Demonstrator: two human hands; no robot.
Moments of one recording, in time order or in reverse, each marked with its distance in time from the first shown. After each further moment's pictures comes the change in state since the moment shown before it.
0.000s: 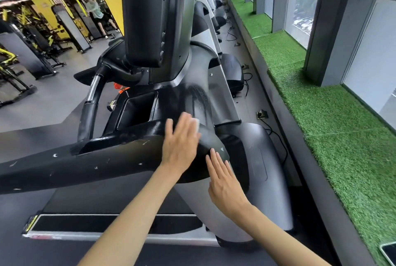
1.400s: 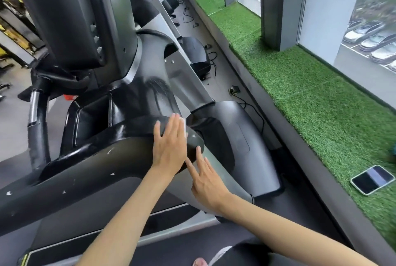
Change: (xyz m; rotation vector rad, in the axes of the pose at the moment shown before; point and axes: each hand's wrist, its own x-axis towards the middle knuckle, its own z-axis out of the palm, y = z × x) left_hand -0.005 0.042 0.020 0.046 -0.055 0.188; right_hand -0.023 -0.005 0.017 0.182 -0.075 0.161
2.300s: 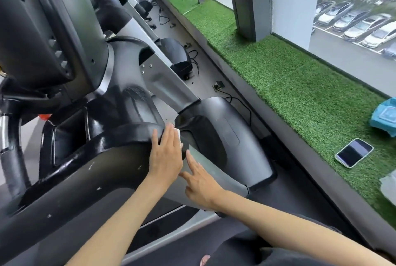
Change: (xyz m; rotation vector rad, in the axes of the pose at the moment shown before) left_hand -0.005 0.023 -0.002 0.186 -0.131 0.275; right_hand -0.007 0.013 -0.003 0.257 -0.142 0.078
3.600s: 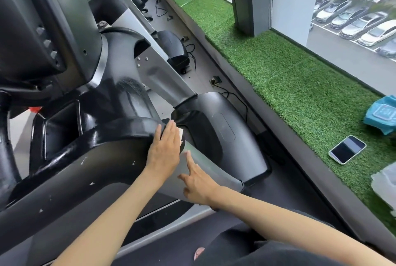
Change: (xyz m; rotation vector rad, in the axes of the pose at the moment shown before) left_hand 0.007 0.007 0.016 0.146 -0.042 0.085; right_hand -0.002 0.012 0.010 -0.072 -0.184 0.060
